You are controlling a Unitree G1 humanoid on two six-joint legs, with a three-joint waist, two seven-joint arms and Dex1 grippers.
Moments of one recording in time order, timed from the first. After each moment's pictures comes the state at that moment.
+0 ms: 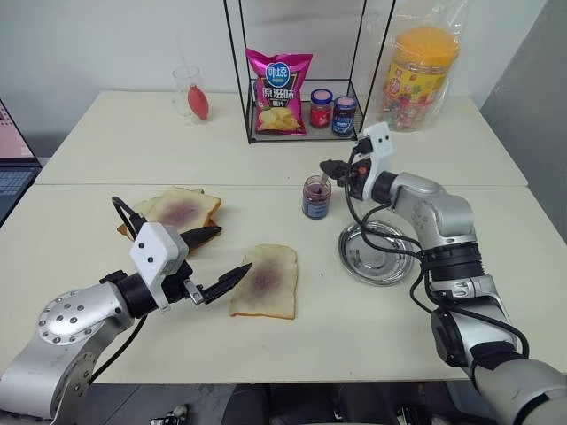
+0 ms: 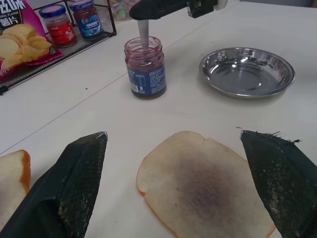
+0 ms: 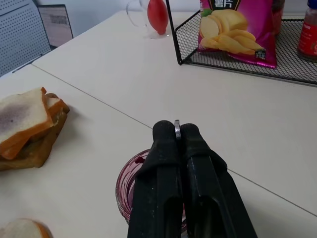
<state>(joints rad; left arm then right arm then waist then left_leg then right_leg) 0.13 0.74 0.30 -0.65 -0.57 0.49 -0.73 -0.89 -0.24 -0.04 0.31 0.32 0.70 0.59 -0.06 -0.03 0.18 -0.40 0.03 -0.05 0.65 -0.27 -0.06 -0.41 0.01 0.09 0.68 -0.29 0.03</state>
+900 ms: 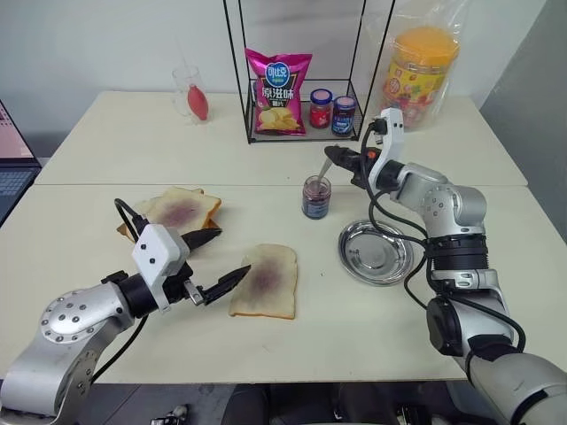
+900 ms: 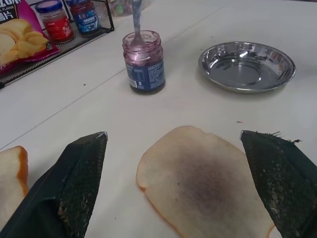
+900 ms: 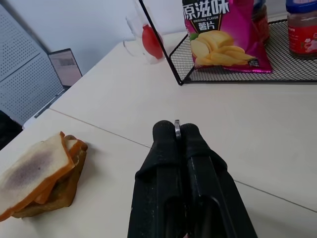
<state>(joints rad) 0.12 0.73 0.28 -0.62 -0.54 0.47 -0.75 -0.94 -0.23 -0.14 0.31 0.44 0.79 0.51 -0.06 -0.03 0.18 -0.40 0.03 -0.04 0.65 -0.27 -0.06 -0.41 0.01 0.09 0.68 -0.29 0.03</state>
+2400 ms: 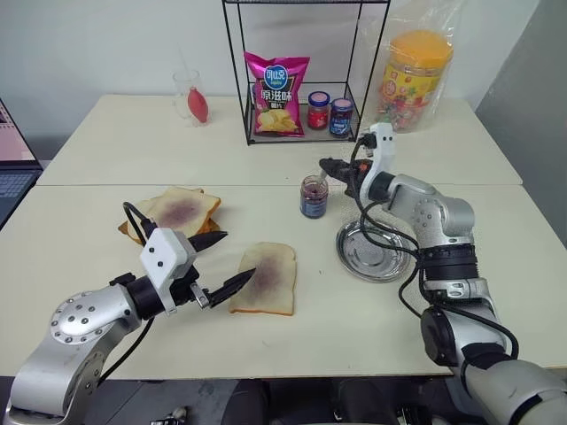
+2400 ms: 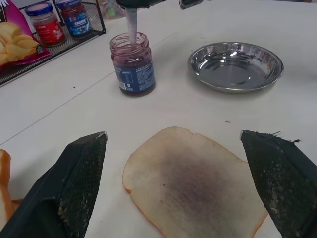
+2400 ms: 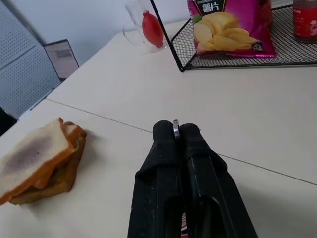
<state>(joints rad) 0.12 0.72 0.25 -0.62 -0.52 0.45 -0.75 -0.90 -0.17 -0.17 0.30 0.44 0.83 0.47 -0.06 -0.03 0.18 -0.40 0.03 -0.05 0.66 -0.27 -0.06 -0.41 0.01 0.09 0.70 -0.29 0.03</state>
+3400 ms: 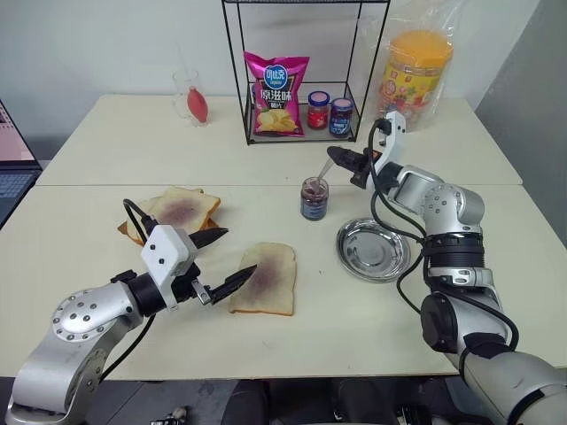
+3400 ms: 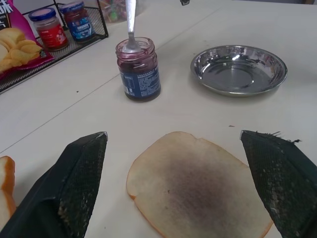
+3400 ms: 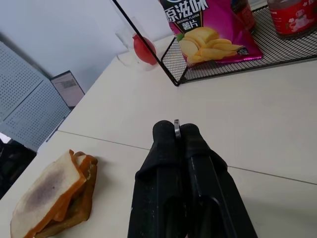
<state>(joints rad) 0.11 0.72 0.24 -0.62 -0.52 0.45 -0.74 -0.96 -0.17 -0.26 0.38 0.53 0.87 0.39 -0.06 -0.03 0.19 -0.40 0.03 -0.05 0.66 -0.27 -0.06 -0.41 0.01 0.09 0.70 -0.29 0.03</state>
